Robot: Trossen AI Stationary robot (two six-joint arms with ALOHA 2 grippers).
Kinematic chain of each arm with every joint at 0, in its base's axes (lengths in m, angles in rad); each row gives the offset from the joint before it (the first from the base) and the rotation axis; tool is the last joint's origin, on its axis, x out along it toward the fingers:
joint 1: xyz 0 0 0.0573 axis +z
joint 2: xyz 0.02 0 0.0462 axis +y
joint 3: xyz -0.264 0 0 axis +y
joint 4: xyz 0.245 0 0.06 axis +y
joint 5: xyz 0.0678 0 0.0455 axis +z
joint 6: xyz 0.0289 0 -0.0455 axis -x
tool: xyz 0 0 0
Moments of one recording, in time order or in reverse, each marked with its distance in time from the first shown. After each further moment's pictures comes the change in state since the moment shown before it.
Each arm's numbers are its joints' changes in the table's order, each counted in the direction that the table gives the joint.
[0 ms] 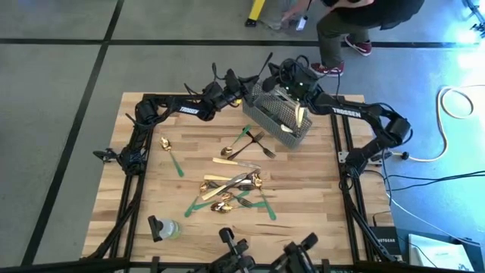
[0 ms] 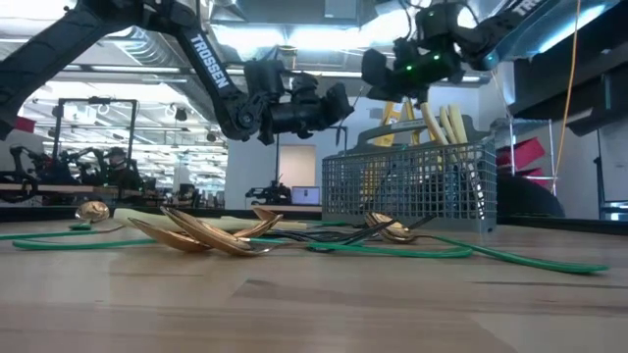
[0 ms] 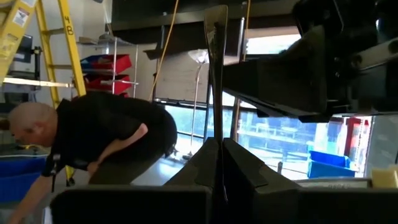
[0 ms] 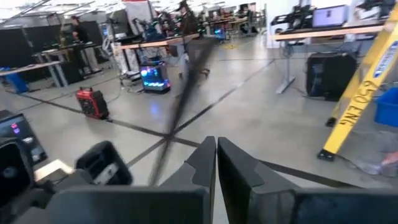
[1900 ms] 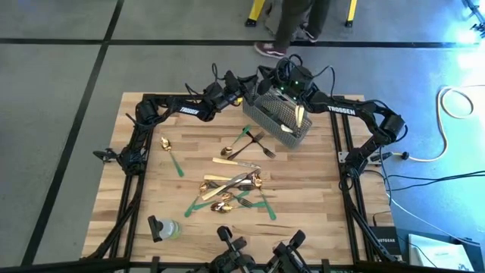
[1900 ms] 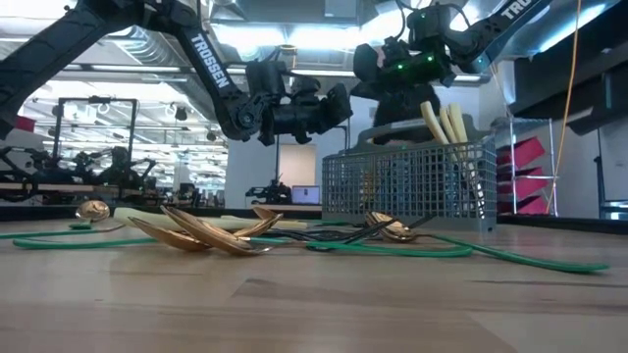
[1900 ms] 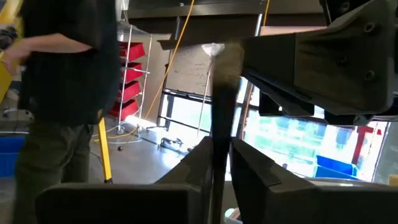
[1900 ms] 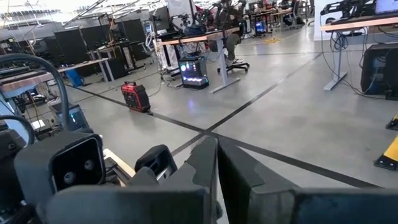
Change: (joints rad) left arm 0.000 0.005 0.002 0.018 0.061 0.071; right arm 0.002 0.050 -0.043 -0.026 0.163 -0.033
